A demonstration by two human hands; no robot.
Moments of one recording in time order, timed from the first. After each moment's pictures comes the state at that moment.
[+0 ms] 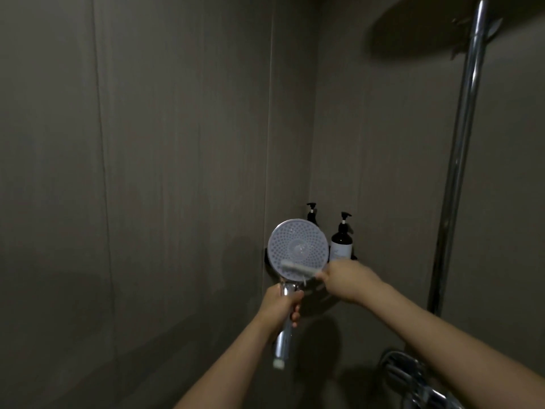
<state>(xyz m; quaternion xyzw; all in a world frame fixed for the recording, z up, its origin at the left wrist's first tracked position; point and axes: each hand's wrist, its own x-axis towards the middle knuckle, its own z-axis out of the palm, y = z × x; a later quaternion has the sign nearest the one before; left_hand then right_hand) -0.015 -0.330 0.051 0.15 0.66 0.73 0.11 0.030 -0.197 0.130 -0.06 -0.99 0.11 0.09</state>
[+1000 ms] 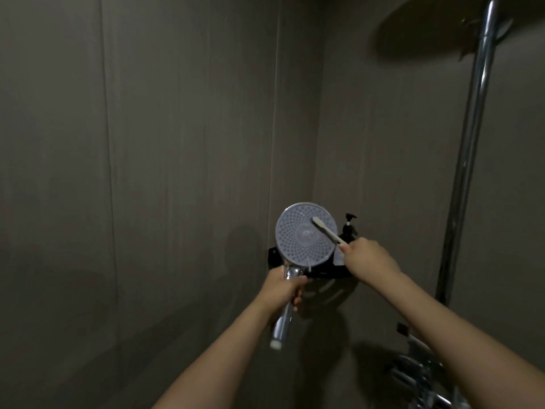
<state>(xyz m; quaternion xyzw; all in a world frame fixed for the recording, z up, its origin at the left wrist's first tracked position) -0.018 -0.337 0.082 0.19 0.67 0.72 0.08 0.024 -0.180 0.155 -0.15 -0.94 0.22 0.19</state>
